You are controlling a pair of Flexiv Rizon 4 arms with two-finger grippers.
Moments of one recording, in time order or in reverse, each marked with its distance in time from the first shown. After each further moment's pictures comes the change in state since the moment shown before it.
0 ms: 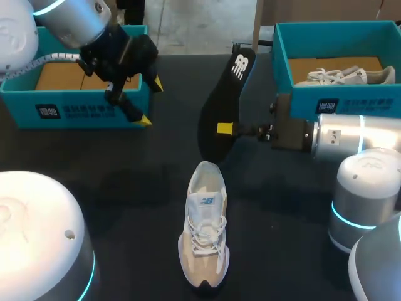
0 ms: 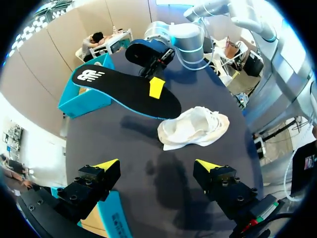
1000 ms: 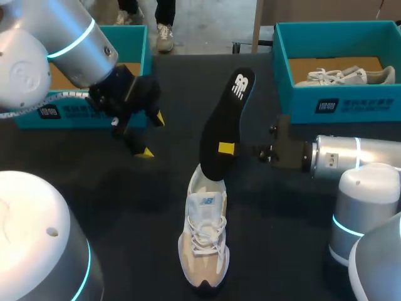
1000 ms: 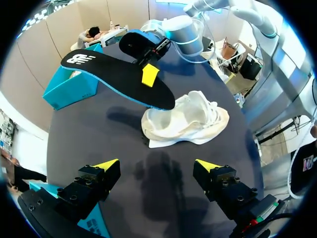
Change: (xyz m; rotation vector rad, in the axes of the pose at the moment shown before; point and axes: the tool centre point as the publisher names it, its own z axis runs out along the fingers) left arm 0.032 0.030 0.067 0.010 0.071 -0.037; right arm -0.025 -0.040 -0.002 -0.004 0.060 -0.047
